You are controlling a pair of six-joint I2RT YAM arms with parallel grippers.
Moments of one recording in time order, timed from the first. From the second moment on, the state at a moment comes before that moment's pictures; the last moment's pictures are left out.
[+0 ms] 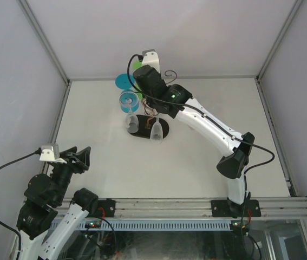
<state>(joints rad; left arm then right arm) -0.50 0.07 0.77 -0.73 -0.35 -0.28 0.91 1.94 2.22 -0.77 0.71 0.27</state>
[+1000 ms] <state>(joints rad) -0.50 0.07 0.77 -0.73 -0.35 -0.28 0.85 2.00 2.29 -0.64 0.38 0.22</state>
